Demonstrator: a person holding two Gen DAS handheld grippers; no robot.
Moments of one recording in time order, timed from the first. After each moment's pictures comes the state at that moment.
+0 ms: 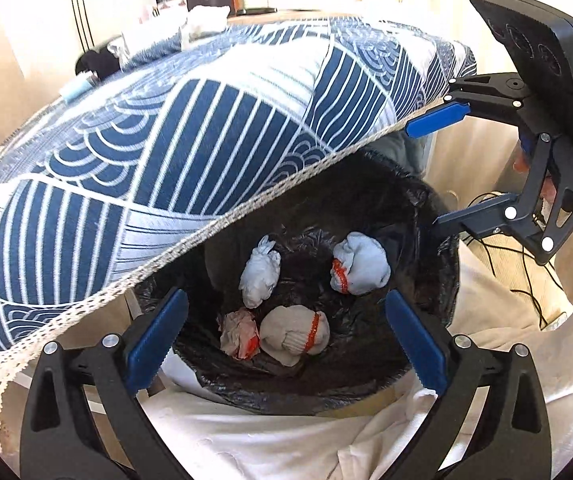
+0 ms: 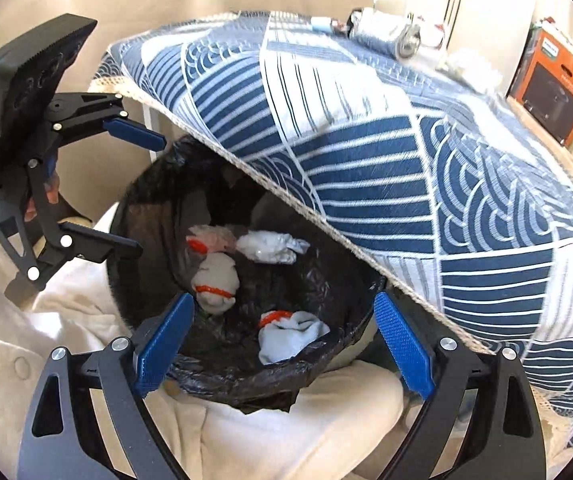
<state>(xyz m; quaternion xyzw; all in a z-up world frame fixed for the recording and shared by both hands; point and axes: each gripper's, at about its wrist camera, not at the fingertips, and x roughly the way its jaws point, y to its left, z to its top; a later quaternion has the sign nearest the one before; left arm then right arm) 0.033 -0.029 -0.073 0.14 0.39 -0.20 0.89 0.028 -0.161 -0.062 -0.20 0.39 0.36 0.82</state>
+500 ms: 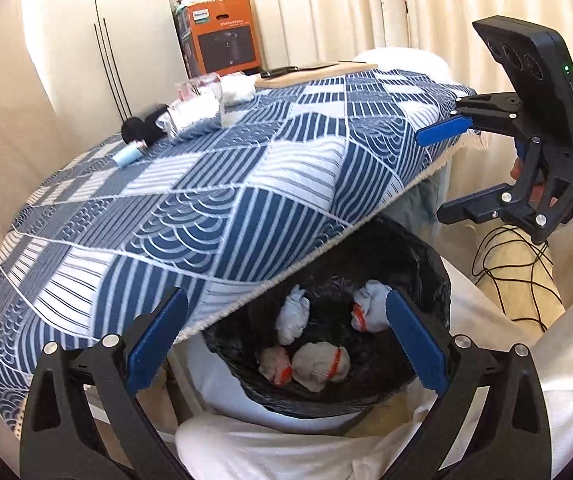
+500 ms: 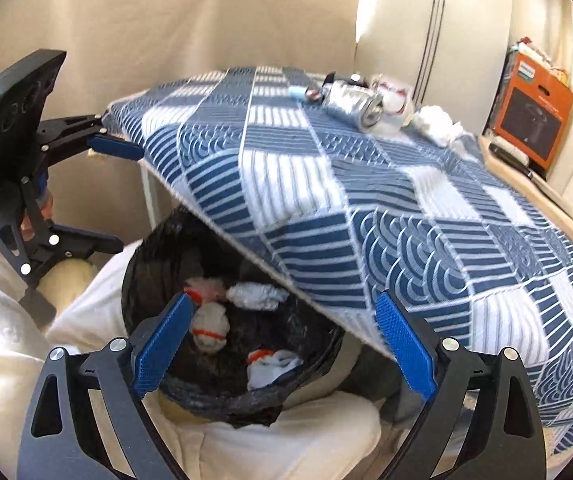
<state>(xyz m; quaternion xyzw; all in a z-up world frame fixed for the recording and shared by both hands) 0.014 -0.016 -0.015 0.15 0.32 -0.17 0.92 0.029 -0.182 -0.002 -0.16 0.33 0.36 0.86</state>
